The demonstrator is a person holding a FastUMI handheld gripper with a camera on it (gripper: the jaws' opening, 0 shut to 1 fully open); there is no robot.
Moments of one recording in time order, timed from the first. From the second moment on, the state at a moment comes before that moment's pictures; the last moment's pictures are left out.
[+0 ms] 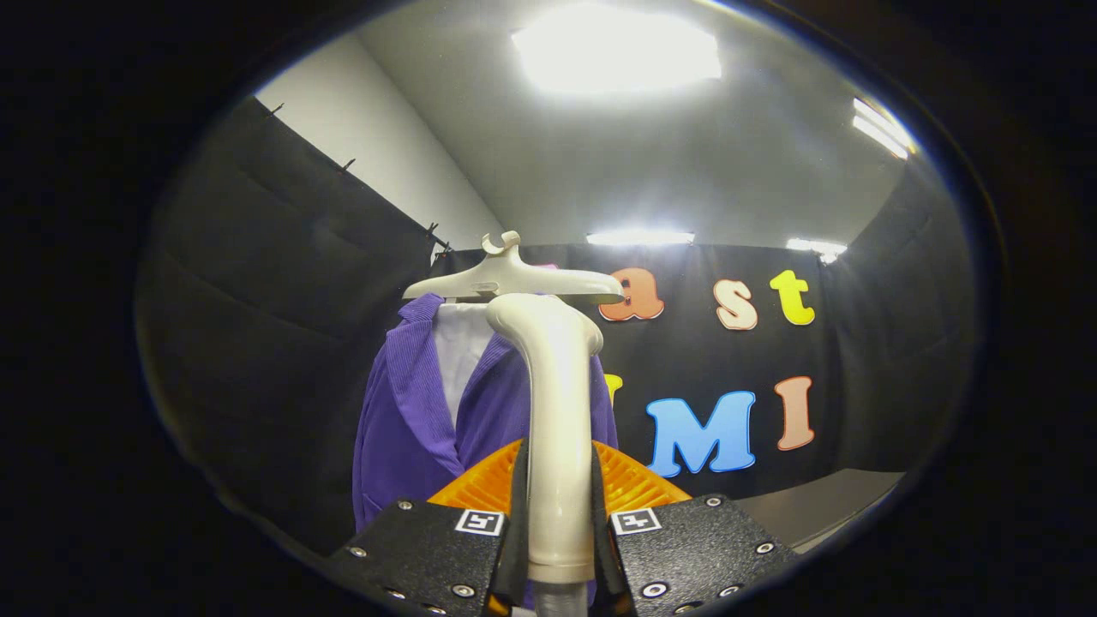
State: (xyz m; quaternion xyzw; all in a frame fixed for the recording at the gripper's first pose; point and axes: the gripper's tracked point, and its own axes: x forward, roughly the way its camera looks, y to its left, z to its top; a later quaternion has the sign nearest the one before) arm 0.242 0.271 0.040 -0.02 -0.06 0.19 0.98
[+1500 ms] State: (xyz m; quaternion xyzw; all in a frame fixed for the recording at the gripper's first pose) arm 0.193 0.267 -0.132 -0.03 0.09 0.17 0.98
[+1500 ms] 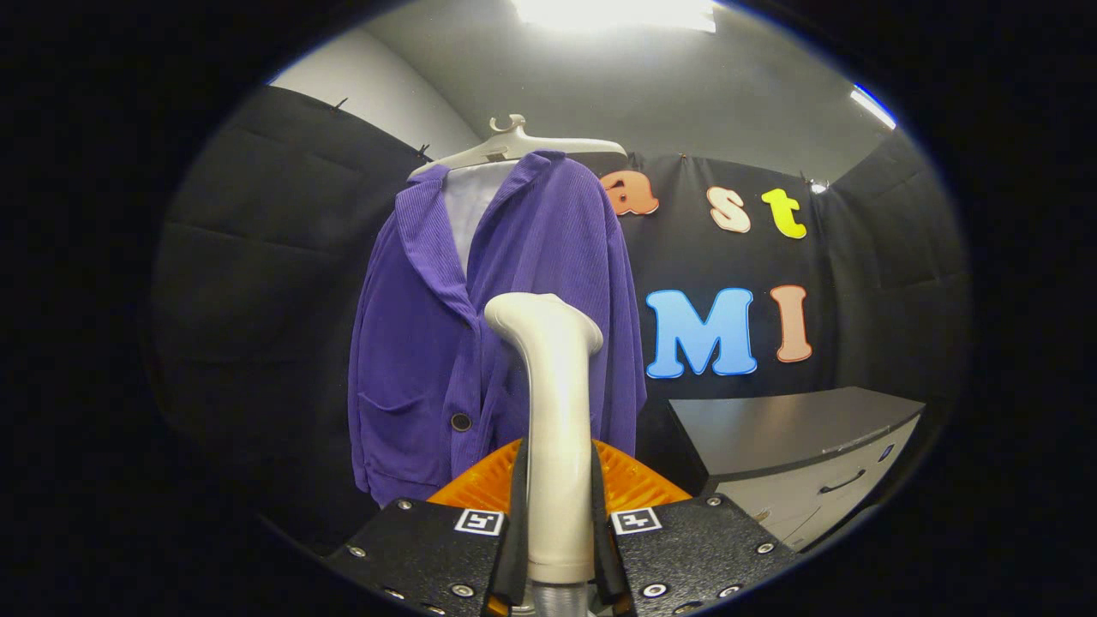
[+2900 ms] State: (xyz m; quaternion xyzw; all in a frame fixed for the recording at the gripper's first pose) arm 0.136 0.227 -0.291 -0.06 0.21 0.15 0.96
